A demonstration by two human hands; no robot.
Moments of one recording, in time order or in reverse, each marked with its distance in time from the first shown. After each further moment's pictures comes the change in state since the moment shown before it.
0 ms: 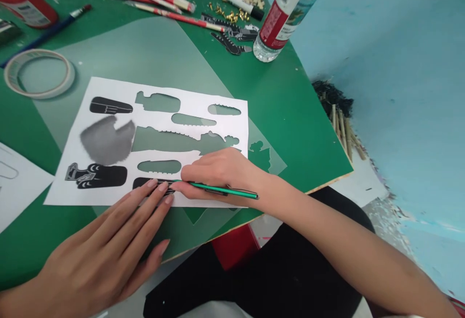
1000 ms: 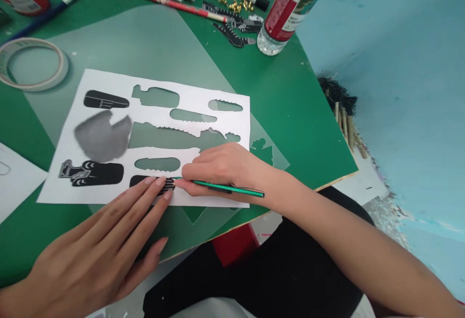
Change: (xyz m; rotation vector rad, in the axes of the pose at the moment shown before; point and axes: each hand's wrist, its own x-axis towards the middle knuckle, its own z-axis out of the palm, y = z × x) left_hand 0.000 0.001 0.000 -0.003 -0.037 -0.039; right_hand 0.003 0.004 -0.014 0.041 -0.114 -0.035
